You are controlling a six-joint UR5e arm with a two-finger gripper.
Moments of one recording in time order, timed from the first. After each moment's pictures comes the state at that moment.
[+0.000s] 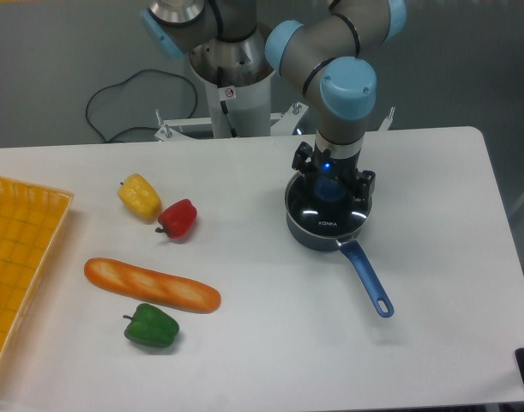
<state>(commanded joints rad) 2.69 -1.73 -1.91 -1.07 1.58 1.15</state>
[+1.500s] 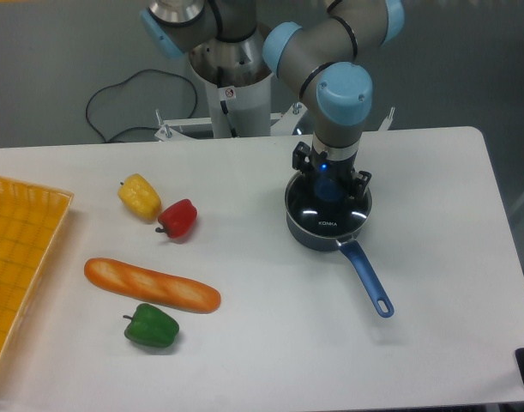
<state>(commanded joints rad) 2.68 -1.74 -1.90 -1.13 1.61 1.15</state>
